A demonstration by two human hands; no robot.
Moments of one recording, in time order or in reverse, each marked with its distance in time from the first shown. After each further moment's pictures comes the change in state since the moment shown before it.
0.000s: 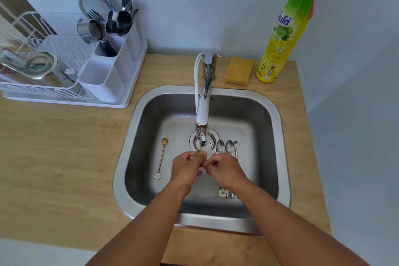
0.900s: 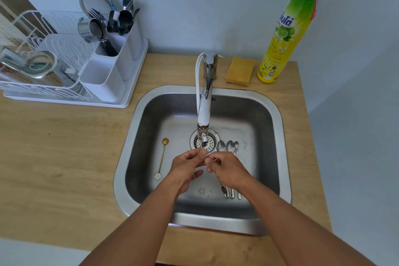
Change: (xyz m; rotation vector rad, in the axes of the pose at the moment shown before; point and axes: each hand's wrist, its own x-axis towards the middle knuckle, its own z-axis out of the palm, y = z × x) left_hand 0.005 0.008 -0.014 -0.156 -0.223 -0.154; right_hand 0.000 0.002 -0.010 0.079 -0.071 -0.090
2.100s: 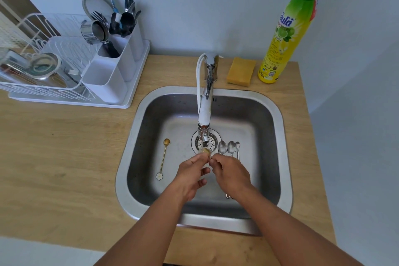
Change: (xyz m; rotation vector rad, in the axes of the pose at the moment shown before) left_hand -0.018 -0.006 0.017 -0.015 0.055 -0.089; right_hand -0.010 0.010 0.013 -0.380 0.209 -0.094
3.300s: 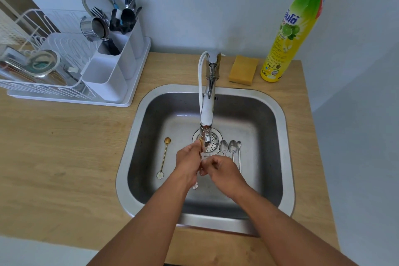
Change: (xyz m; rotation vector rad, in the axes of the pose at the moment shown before) left_hand 0.011 0.025 0.012 -0.042 0.181 0.117; right_hand 0.001 -0.013 0.012 0.643 -0.133 0.131
